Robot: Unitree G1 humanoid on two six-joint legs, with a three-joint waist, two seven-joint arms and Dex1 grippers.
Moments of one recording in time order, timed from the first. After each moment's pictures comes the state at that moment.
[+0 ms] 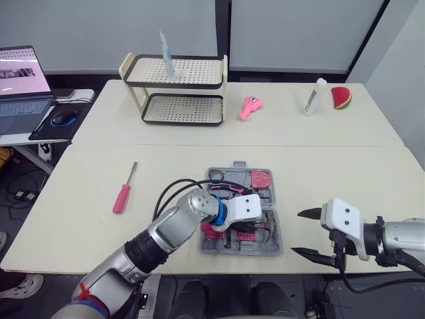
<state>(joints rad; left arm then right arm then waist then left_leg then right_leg) -0.59 0.43 -0.69 -0.12 0.00 0.63 -0.99 0.18 -1.01 -0.14 -0.74 0.44 0.67 0.92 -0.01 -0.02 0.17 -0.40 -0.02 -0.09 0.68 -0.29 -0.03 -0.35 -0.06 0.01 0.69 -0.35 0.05</state>
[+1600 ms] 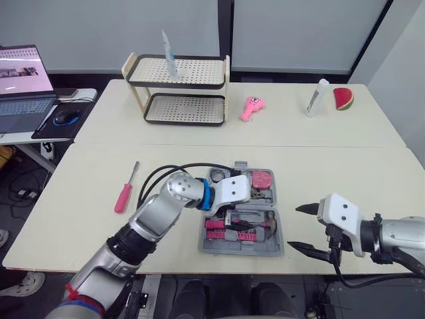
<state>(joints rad) -0.57 0.51 -0.50 -0.14 -0.09 0.45 -1.14 0.13 -0.98 -0.13 -0.78 0.46 0.73 0.85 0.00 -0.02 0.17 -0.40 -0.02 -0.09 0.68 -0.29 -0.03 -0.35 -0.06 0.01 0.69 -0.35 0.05</state>
